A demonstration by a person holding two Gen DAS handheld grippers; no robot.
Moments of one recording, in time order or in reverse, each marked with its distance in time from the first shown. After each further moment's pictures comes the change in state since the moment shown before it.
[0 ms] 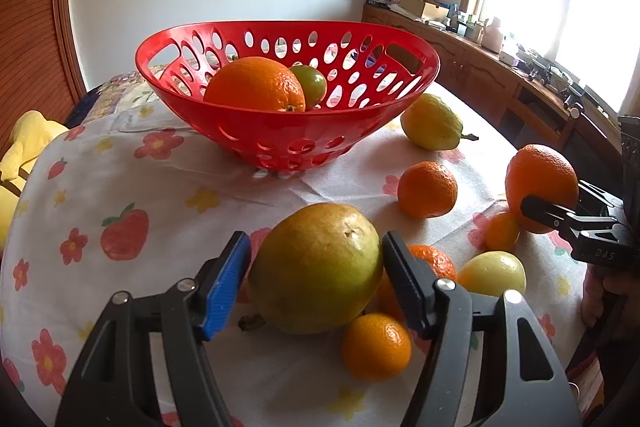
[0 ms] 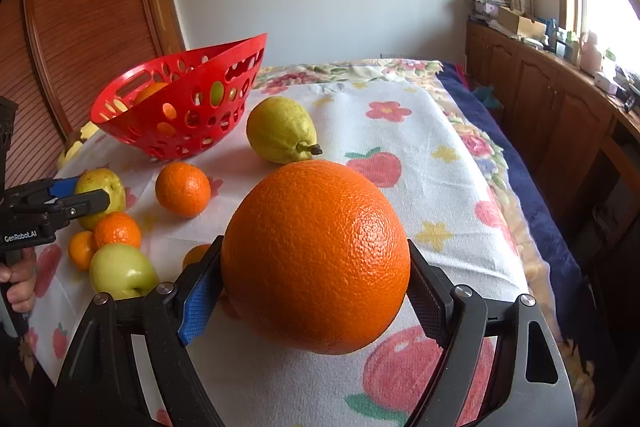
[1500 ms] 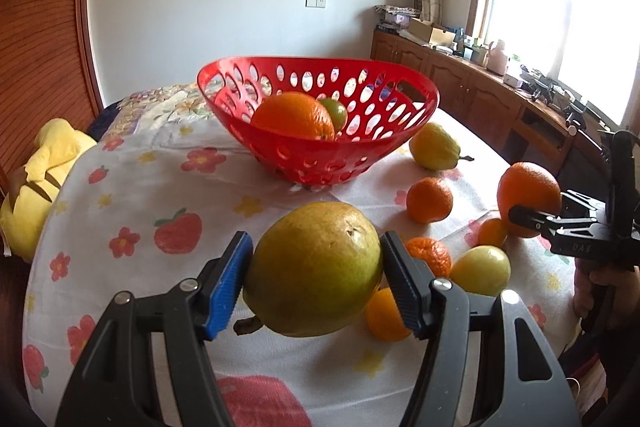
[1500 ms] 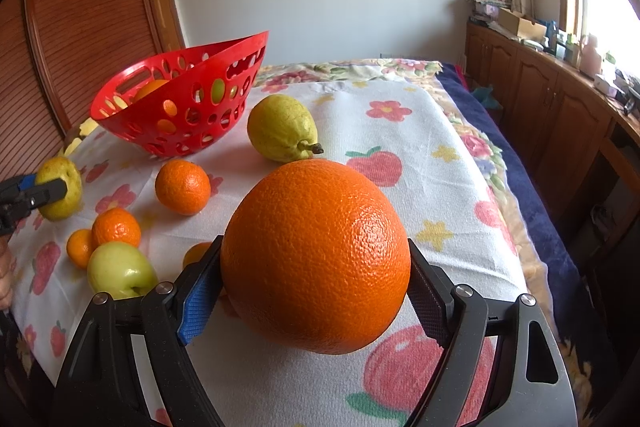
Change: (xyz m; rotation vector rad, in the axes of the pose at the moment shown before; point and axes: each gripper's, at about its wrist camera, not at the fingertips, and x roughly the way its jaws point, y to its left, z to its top) left arm -0.052 0.013 -0.009 -0.006 -0.107 0.041; right arm -0.001 0.001 0.000 -0.013 0.005 -0.002
